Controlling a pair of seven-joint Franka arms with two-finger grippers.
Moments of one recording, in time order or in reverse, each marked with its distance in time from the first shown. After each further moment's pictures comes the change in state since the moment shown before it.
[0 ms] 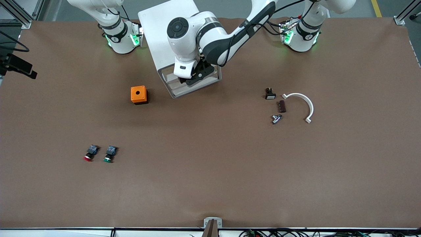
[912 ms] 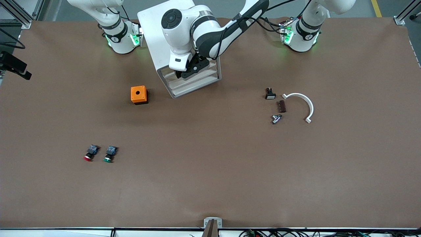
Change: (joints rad) left arm -0.042 0.003 0.012 -0.001 0.030 0.006 -0.041; right arm -0.011 -0.068 -0.021 -0.084 -0.001 0.102 -0.045
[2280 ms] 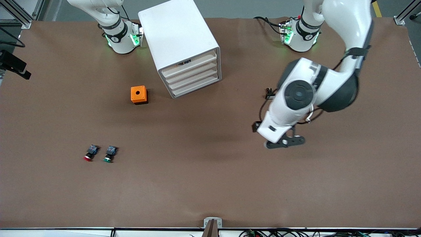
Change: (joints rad) left arm 0.667 -0.102 0.004 0.012 0.016 -0.080 1.111; right arm 0.002 -0.002 0.004 0.000 0.000 0.009 0.000
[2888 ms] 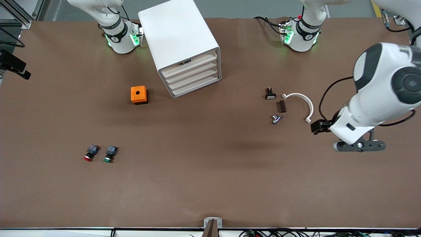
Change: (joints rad) left arm 0.221 -0.148 -0.001 0.004 0.000 -0.086 0.318; right arm 0.000 0.000 -0.001 0.000 0.000 0.001 0.000
